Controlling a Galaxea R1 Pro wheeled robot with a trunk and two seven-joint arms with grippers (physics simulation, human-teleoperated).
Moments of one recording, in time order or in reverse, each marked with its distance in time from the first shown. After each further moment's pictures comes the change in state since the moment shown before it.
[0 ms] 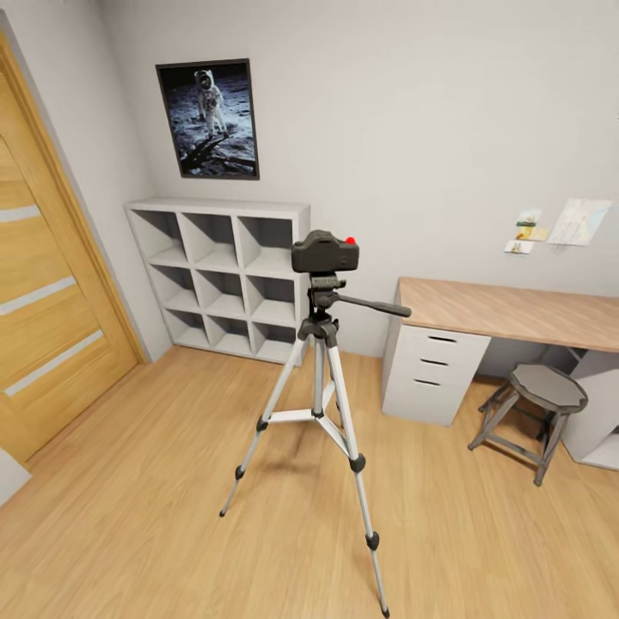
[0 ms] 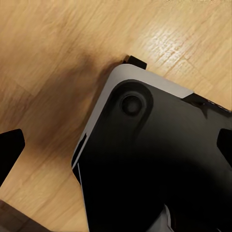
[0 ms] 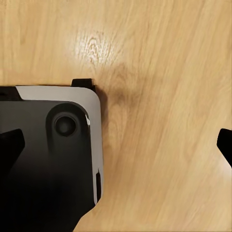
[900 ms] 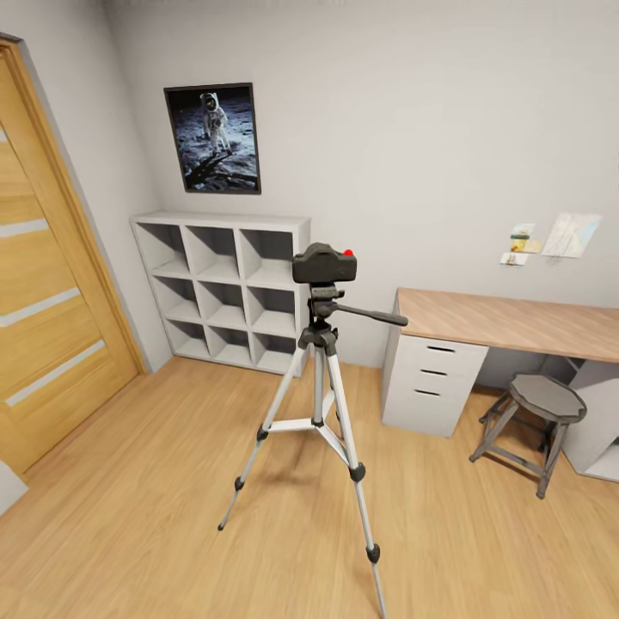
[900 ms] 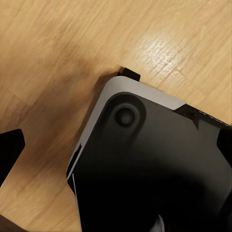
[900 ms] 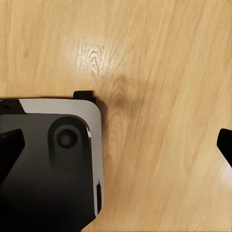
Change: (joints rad) left arm 0.000 0.000 0.000 0.000 0.000 0.000 0.000; right arm 0.000 0.000 0.000 0.000 0.000 0.000 0.000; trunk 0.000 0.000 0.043
